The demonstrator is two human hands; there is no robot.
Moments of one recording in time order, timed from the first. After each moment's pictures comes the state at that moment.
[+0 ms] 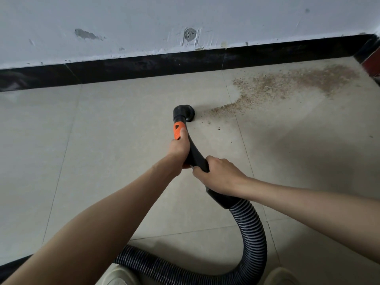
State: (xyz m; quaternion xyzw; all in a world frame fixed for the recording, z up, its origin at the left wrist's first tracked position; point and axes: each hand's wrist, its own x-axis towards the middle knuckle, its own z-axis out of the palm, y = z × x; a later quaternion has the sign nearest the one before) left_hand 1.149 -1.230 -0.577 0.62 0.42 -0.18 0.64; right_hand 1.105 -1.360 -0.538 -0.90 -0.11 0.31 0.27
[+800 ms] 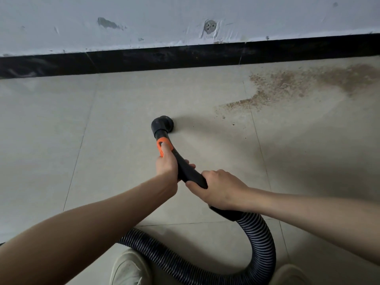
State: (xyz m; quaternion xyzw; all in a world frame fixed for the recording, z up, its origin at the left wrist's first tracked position) left_hand 1.076 -1.192 -0.580 0.47 0.51 -0.06 0.72; right_hand 1.067 -1.336 -0.541 -0.89 -0.22 0.34 0.21
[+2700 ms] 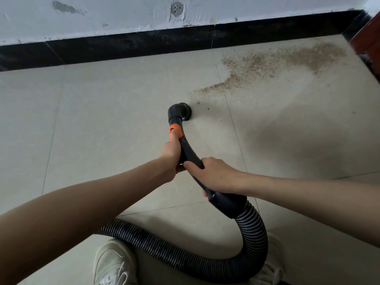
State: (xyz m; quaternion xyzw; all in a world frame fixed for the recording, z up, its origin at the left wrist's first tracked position) left_hand 1.082 -1.250 -0.578 0.55 0.42 -0.20 0.69; right_hand 1.055 -1.377 -0.528 -0.85 -0.07 0.43 0.31
